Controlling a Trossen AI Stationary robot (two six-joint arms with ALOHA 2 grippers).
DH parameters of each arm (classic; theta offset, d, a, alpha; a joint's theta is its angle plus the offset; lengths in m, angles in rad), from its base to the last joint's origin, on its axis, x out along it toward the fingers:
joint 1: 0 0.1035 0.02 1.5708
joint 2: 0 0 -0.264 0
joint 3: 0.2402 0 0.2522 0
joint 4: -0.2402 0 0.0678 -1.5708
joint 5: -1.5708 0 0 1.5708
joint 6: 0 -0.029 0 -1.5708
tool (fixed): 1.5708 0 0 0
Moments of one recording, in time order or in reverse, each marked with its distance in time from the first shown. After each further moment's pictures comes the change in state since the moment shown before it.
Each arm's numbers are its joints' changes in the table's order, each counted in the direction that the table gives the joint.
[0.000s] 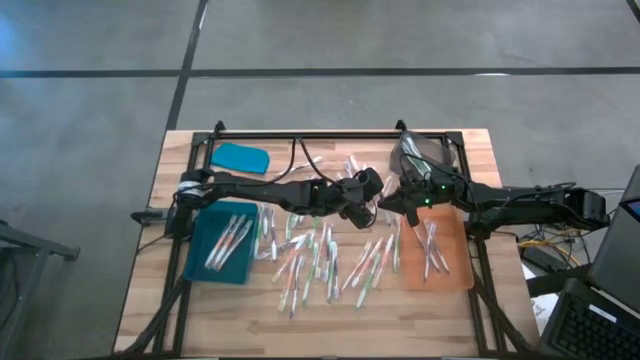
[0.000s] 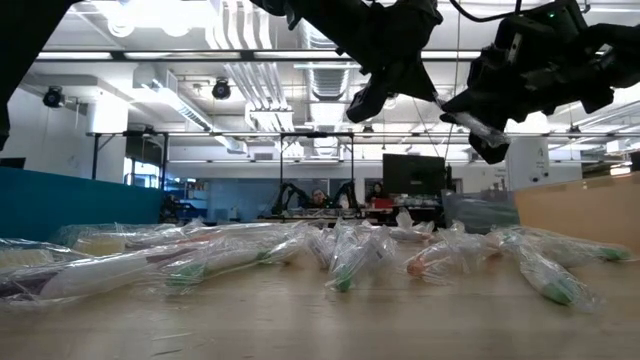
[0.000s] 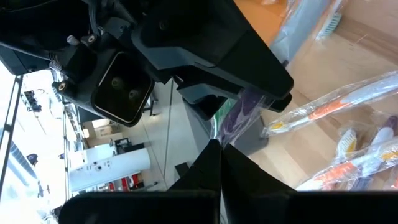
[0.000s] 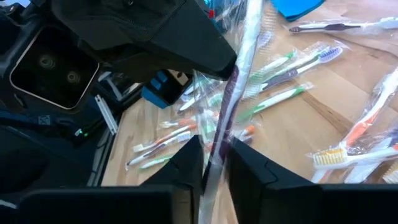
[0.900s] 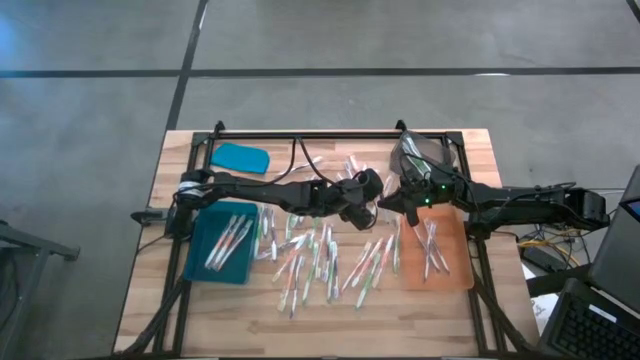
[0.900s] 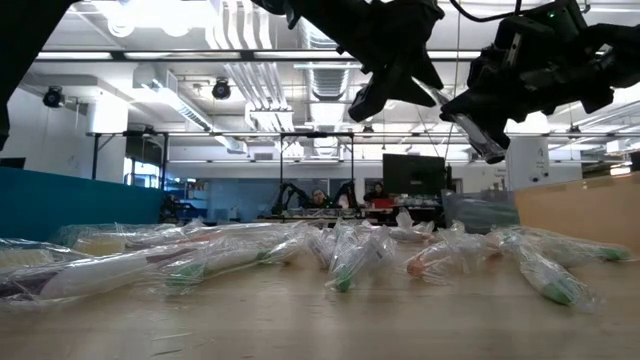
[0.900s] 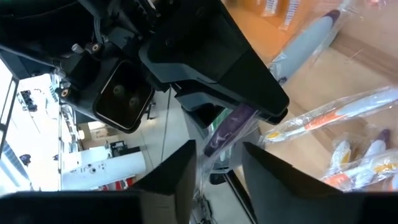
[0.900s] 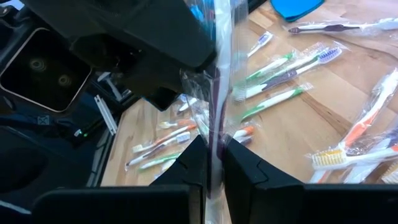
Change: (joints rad) left arm 0.000 0.000 0.000 0.000 -0.018 0.042; right arm 0.000 0.000 0.000 0.001 0.000 0.002
